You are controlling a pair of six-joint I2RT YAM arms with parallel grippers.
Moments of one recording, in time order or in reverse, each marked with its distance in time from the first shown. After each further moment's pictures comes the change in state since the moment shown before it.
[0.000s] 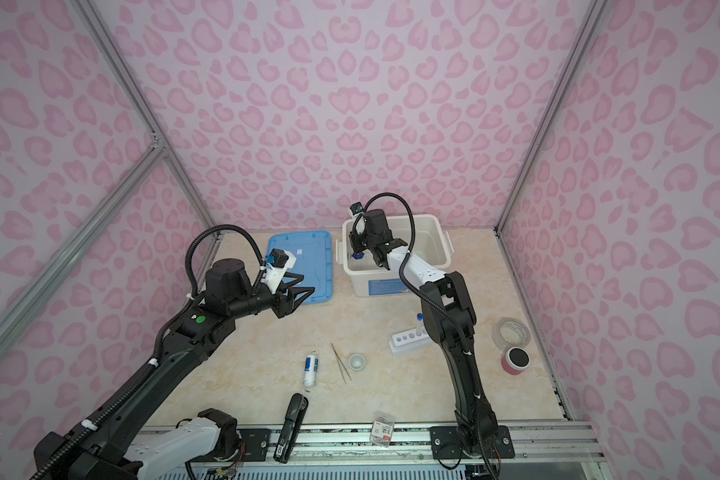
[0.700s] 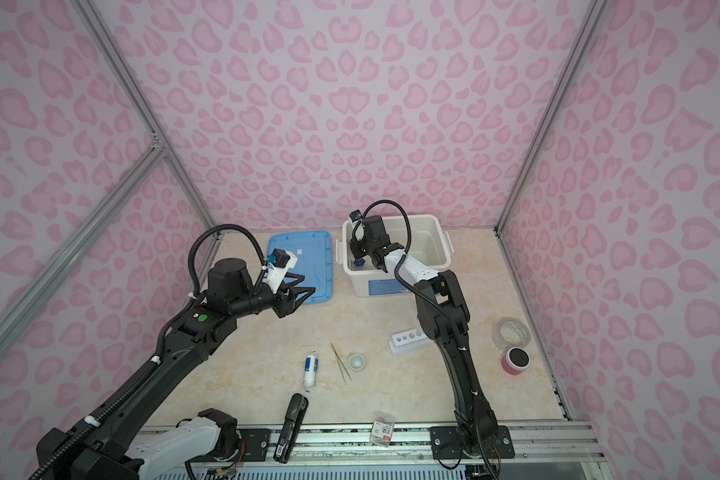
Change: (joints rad) left arm 0.001 0.012 0.000 0.000 0.000 0.005; right arm -0.003 0.078 0.020 -0.011 -0.001 -0.007
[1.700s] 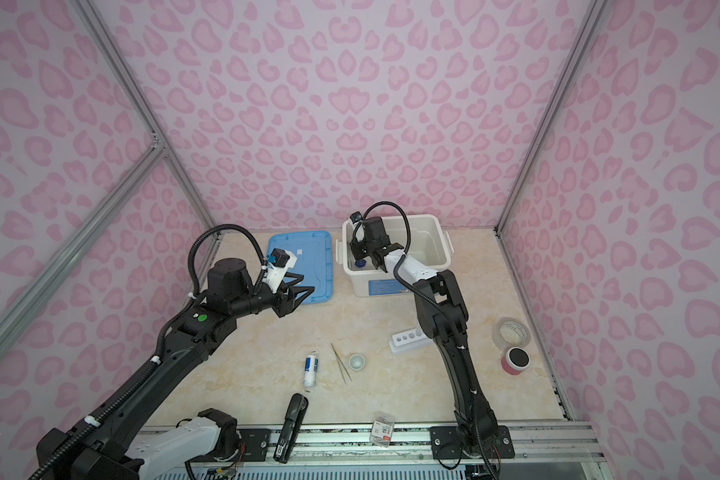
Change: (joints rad) left arm 0.002 0.000 0.000 0.000 -0.015 0.000; right arm -0.005 0.021 0.019 -0.024 -0.005 -0.004
